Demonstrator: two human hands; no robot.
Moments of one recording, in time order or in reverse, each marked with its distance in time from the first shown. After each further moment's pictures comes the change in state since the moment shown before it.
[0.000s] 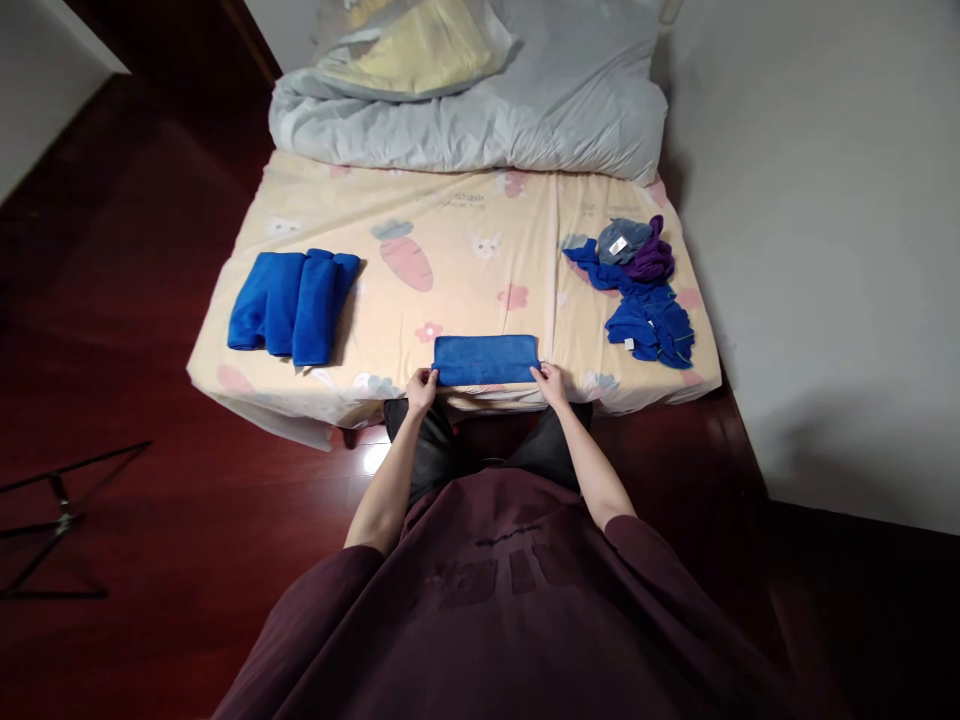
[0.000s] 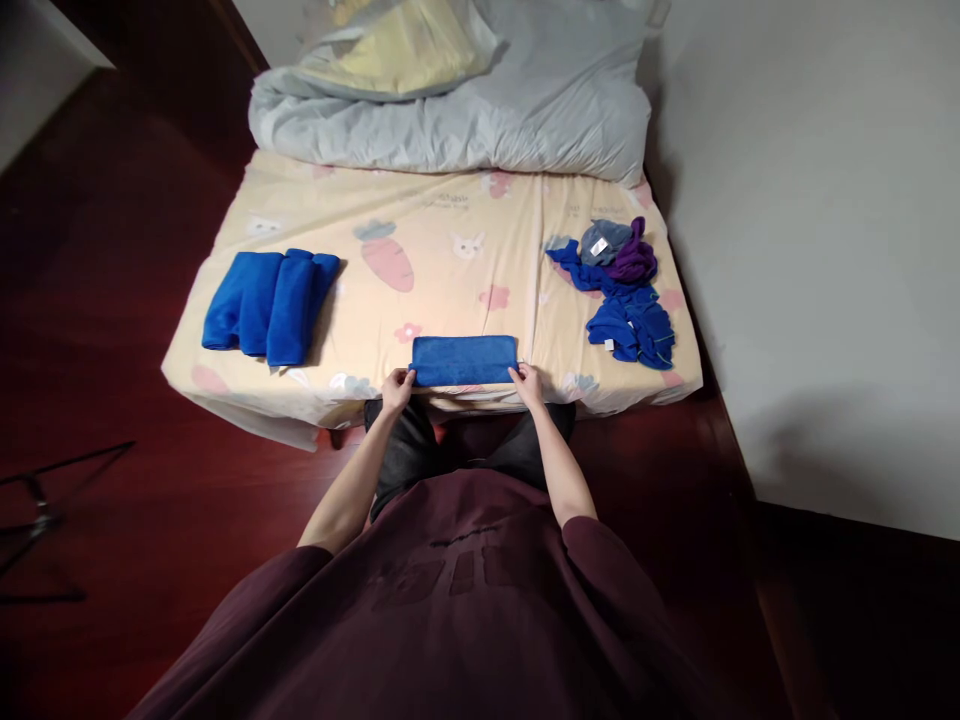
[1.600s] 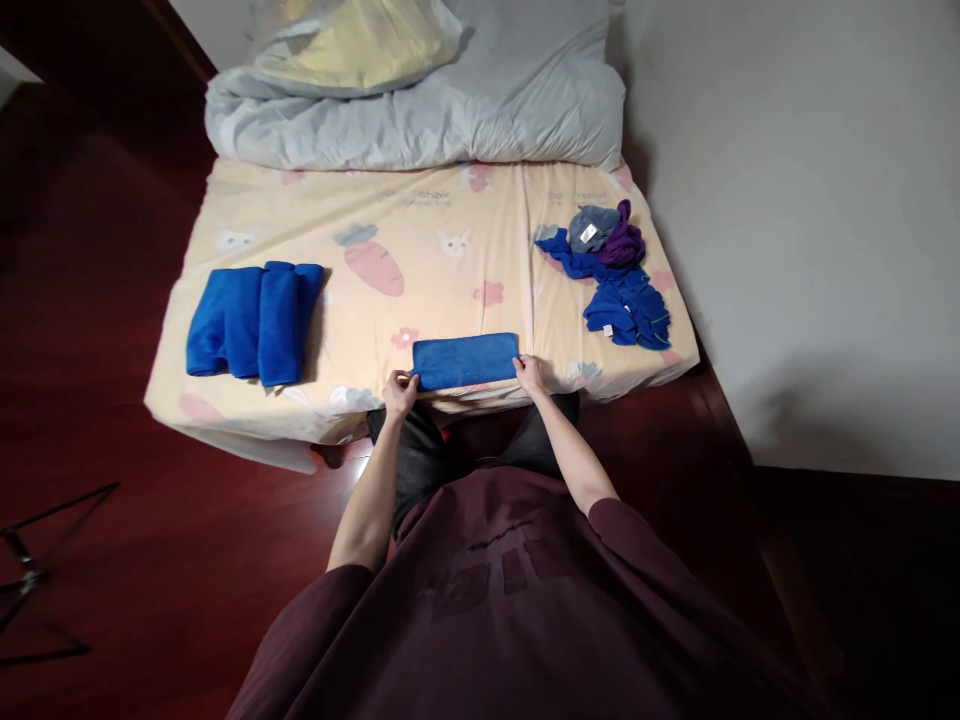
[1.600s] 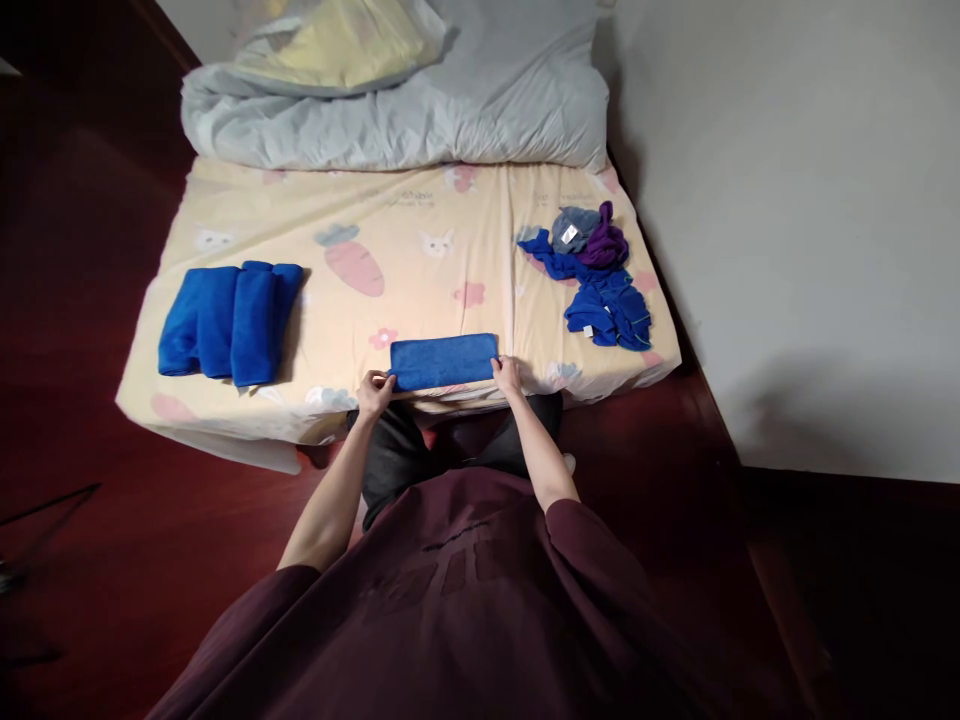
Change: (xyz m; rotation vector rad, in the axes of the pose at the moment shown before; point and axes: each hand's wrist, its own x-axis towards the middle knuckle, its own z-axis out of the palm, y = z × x) left_hand 0.003 0.015 -0.013 0.174 -0.025 0.012; right_hand 0.019 0.011 0.020 -0.355 0.051 0.130
